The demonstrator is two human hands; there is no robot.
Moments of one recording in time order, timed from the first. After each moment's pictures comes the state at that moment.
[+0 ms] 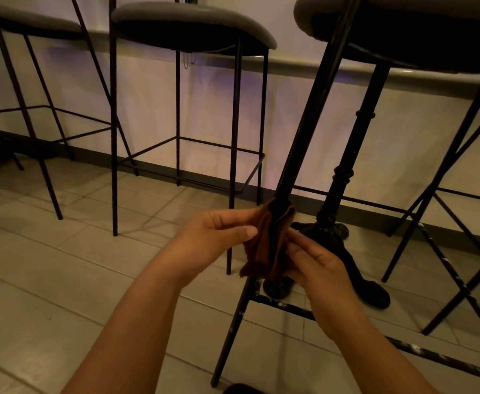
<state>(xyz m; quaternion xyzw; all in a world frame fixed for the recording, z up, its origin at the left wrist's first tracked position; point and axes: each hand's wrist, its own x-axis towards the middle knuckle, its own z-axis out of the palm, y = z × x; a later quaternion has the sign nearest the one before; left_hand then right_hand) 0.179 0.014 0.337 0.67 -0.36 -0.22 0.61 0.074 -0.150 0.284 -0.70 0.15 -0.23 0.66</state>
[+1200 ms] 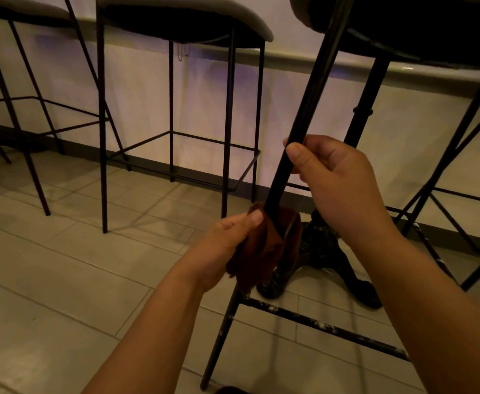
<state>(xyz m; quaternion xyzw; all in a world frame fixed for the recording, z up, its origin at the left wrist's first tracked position) 0.189 -0.027 0.302 0.57 -0.32 -0.33 0.68 0.106 -0.168 0.400 -0.83 0.06 -0.37 0.41</state>
